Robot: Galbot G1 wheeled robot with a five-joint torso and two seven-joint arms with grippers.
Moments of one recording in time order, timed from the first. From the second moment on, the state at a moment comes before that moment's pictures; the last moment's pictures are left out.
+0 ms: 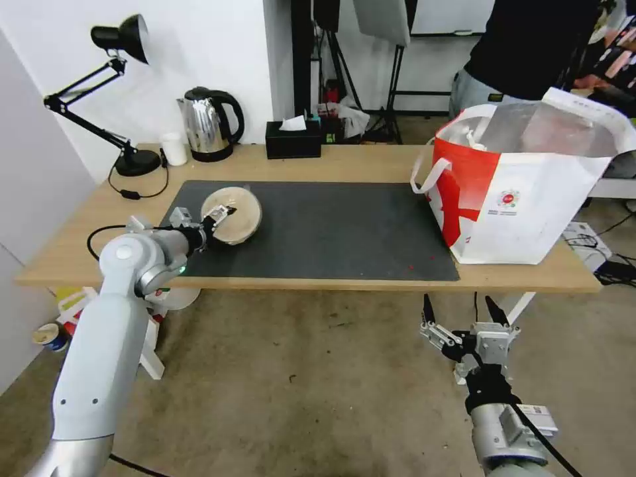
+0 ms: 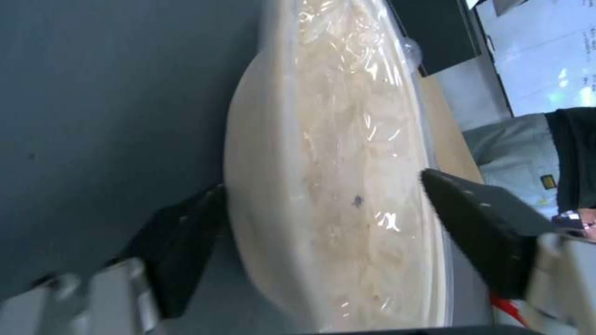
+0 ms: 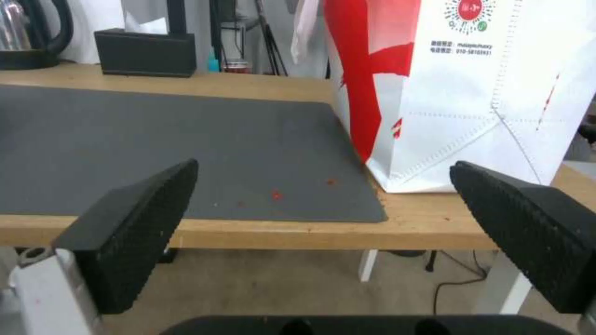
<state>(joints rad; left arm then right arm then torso) 0.79 -1.19 -0.56 -1.67 -1.73 0.63 -0.70 -1.71 0.79 0.16 2.38 0.28 0.04 0.84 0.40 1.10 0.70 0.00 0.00</state>
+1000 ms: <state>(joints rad) 0.82 -1.18 -0.57 -1.69 -1.70 0.62 -0.69 -1.71 0.79 0.16 2.38 0.28 0.04 0.84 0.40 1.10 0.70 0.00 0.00</state>
